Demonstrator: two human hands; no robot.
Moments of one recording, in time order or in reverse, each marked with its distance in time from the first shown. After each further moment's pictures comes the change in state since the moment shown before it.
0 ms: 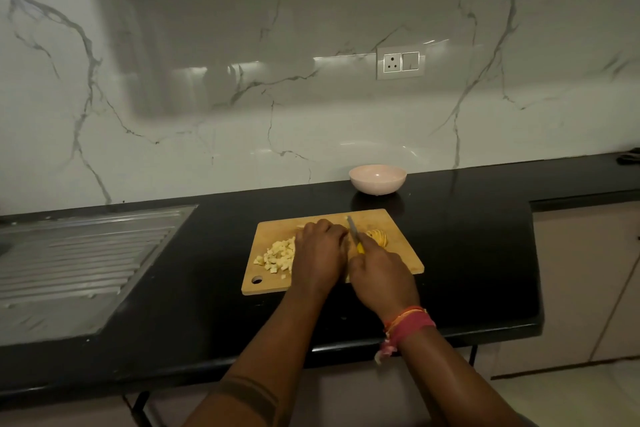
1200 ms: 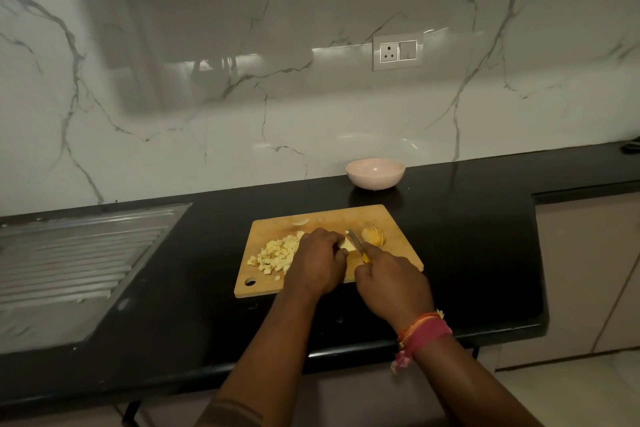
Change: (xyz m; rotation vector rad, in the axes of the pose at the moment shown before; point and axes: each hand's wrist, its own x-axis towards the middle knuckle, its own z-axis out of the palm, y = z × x) left_hand 0.001 -0.009 0.016 -0.216 -0.180 -0.052; right_hand -0.003 0.014 -0.010 -0.151 -0.065 0.038
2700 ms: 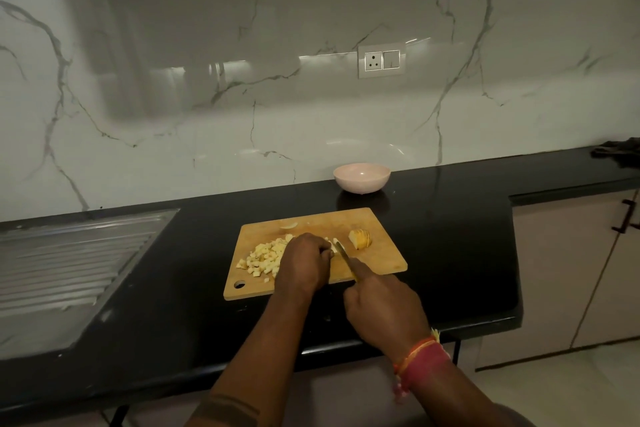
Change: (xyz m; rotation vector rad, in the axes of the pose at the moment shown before) left_hand -0.004 0.014 -0.009 0.012 0.057 -0.082; right_hand -0.042 0.004 -0.004 -0.041 0.061 -0.127
